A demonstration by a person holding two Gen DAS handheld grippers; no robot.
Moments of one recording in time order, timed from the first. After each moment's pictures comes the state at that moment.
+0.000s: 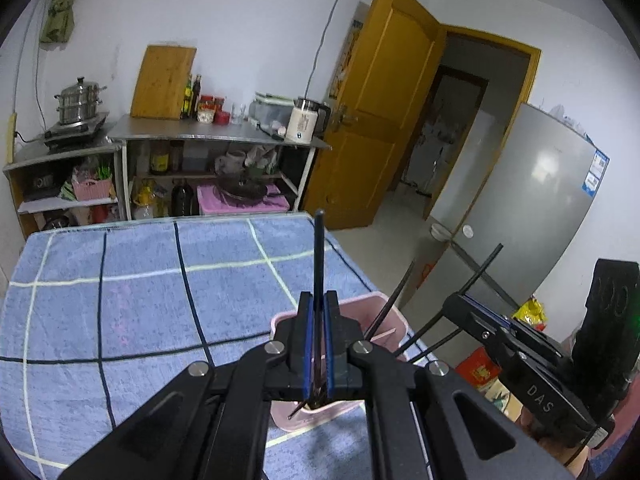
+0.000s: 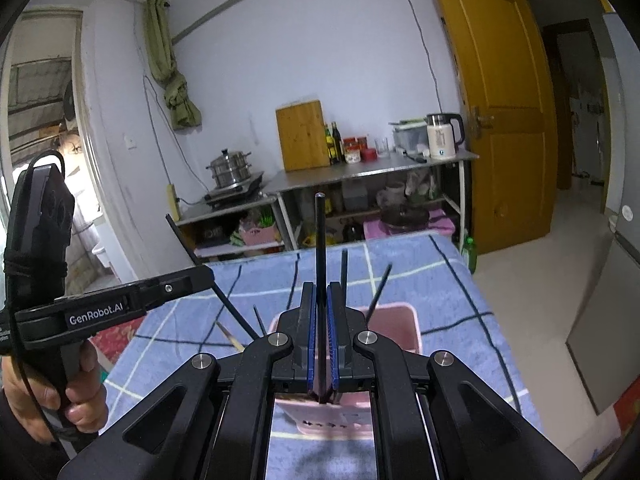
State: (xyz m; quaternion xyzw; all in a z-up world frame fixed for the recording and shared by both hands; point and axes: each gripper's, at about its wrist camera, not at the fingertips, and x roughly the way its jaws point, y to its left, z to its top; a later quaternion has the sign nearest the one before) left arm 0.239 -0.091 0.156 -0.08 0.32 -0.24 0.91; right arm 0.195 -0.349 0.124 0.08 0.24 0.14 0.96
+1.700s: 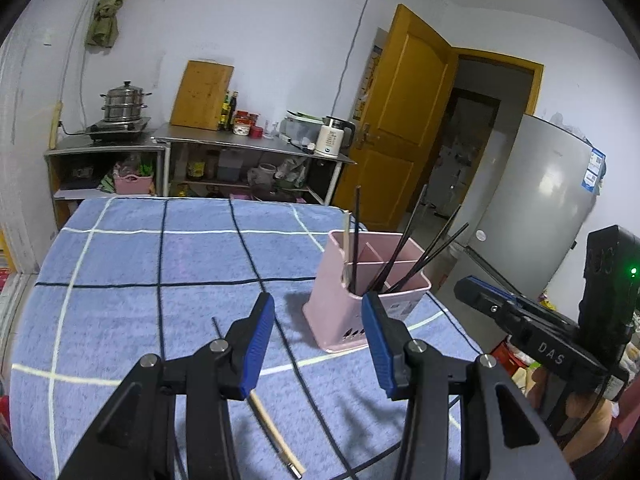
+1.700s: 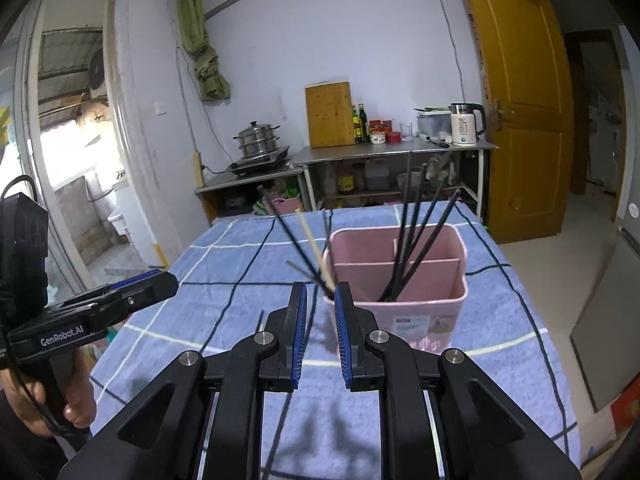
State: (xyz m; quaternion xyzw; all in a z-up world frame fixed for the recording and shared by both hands) left arm 0.113 -0.017 0.116 -0.10 0.27 -0.19 0.94; right arm 0.107 -0.311 0.092 0.04 0.25 0.18 0.95
